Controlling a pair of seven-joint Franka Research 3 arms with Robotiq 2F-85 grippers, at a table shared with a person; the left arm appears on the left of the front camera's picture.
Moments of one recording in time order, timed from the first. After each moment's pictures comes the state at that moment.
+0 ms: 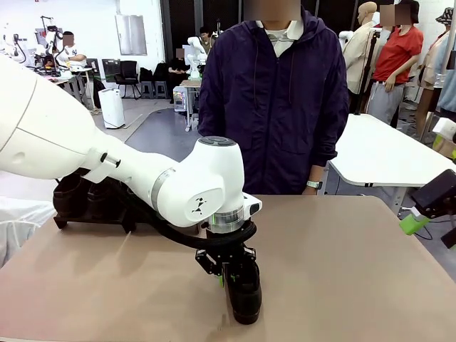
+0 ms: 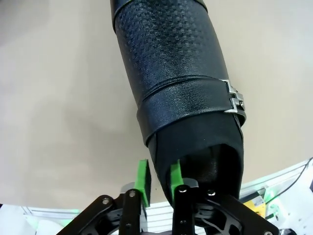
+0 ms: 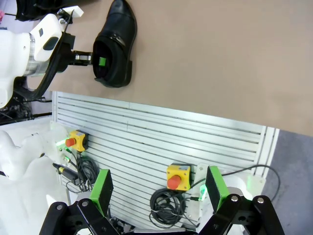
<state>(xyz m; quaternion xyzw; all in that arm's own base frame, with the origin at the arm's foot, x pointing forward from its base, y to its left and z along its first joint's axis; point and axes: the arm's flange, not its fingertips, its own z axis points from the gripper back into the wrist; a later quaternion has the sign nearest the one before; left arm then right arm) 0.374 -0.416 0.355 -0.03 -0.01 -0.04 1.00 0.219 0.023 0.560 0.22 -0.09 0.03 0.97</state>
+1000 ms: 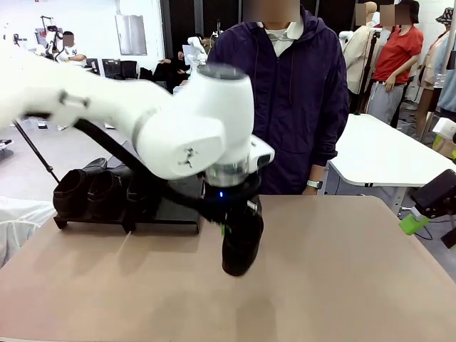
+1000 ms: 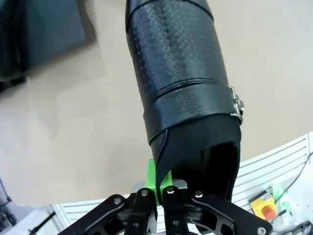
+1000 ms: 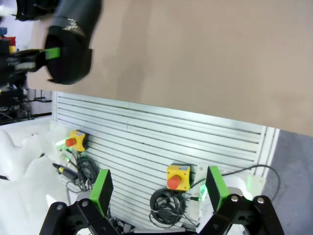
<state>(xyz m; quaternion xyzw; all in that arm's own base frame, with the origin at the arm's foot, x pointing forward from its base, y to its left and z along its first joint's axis) 0.327 -0.416 0.509 0.00 -0.16 -0.11 0.98 0.219 0.023 0.560 0.22 -0.09 0.03 0.97</state>
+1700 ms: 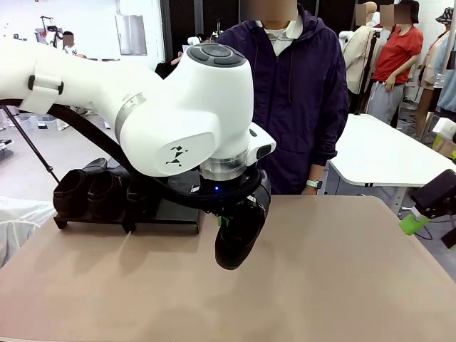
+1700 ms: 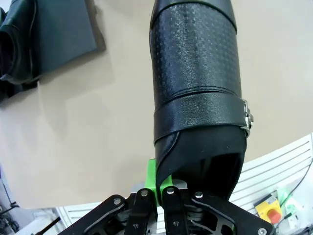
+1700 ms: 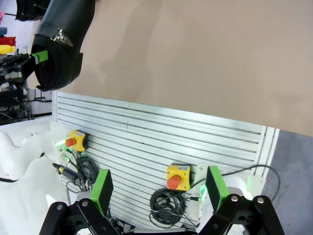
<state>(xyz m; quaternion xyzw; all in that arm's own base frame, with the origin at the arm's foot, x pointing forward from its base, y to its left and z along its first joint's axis) 0.311 -0.412 0.517 0.01 -0.19 -0.12 0.97 0.219 0.023 0.560 0.22 -0.09 0.03 0.97</state>
